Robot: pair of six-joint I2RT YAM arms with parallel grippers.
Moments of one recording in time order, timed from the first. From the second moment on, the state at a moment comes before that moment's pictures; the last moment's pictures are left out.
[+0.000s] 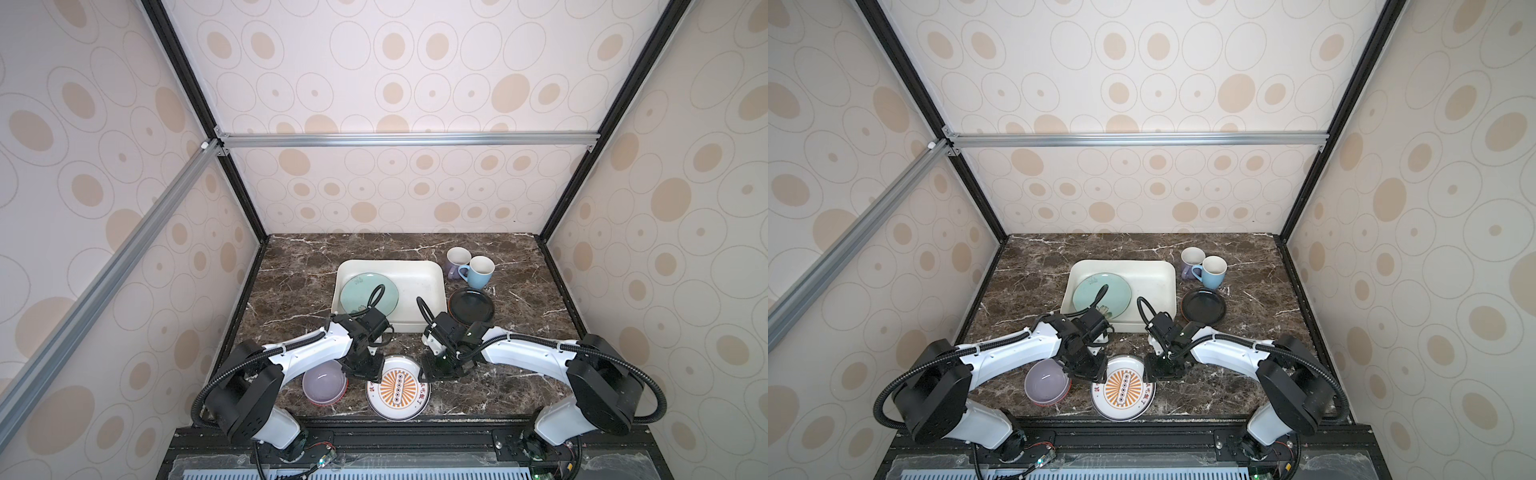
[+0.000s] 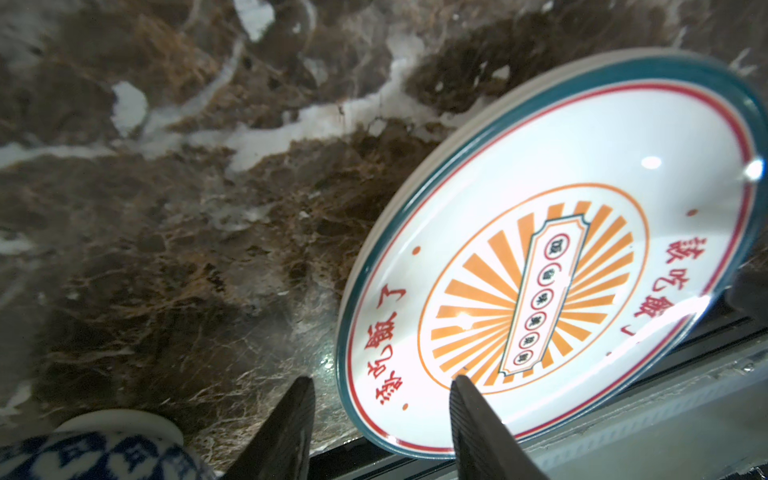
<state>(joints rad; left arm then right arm) -0.74 1.50 0.87 -0.88 0.23 -0.48 0.82 1.52 0.84 -0.60 -0.35 0.65</state>
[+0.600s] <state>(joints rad) -0.73 1.60 0.91 -0.86 0.29 -0.45 0.80 1.59 0.84 -0.61 -0.37 0.66</state>
